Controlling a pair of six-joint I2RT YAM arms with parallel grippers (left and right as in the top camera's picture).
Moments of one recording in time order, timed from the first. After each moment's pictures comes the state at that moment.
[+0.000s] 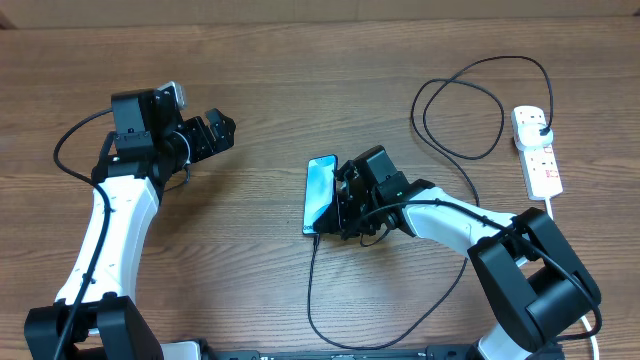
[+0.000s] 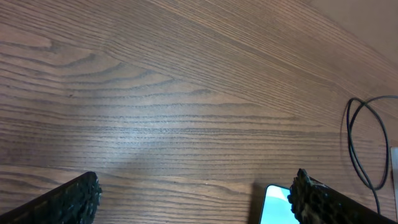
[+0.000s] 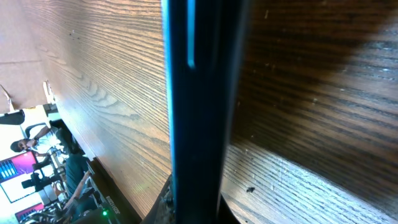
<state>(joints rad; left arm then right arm) 0.10 1.52 1.07 -0.42 0.37 -0.34 0.56 1.80 0.89 -0.20 -0.69 0.65</state>
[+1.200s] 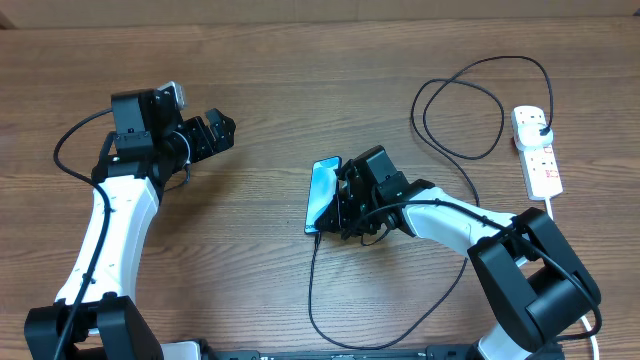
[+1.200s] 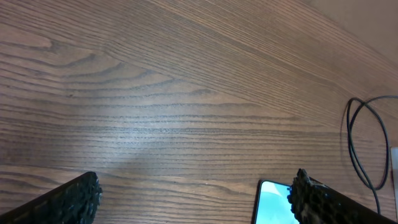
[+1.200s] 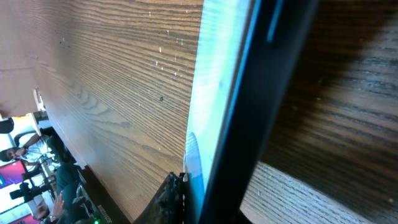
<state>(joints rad) 0.10 1.52 1.07 -0.42 0.37 -0.34 0.56 1.80 0.89 -0.20 -0.64 0.65</state>
